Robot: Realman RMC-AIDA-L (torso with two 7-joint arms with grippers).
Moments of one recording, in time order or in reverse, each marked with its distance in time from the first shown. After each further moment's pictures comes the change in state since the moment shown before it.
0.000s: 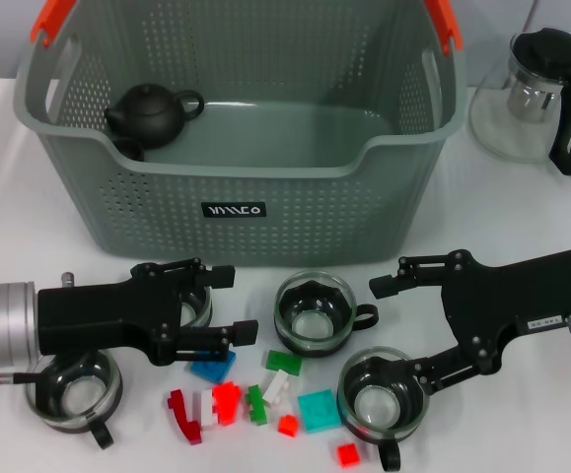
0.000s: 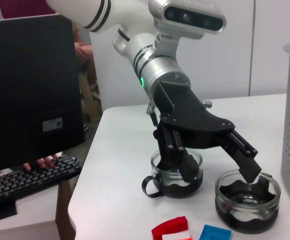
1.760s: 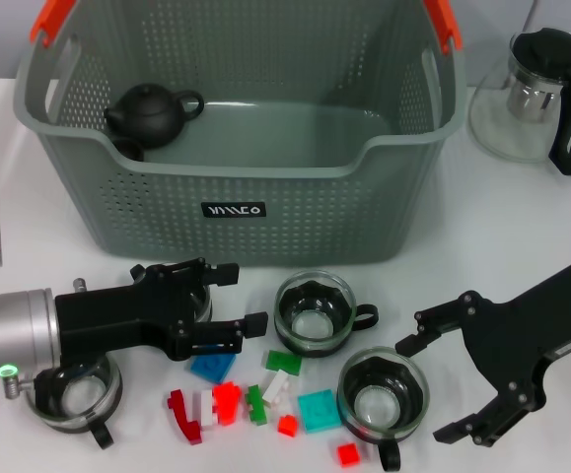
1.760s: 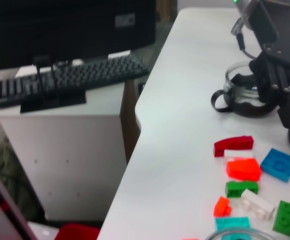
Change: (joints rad) left arm 0.012 -0.040 -0.018 -0.009 -0.006 -0.086 0.016; right arm 0.085 0.022 -0.044 -0.160 -0.296 -0.117 0.006
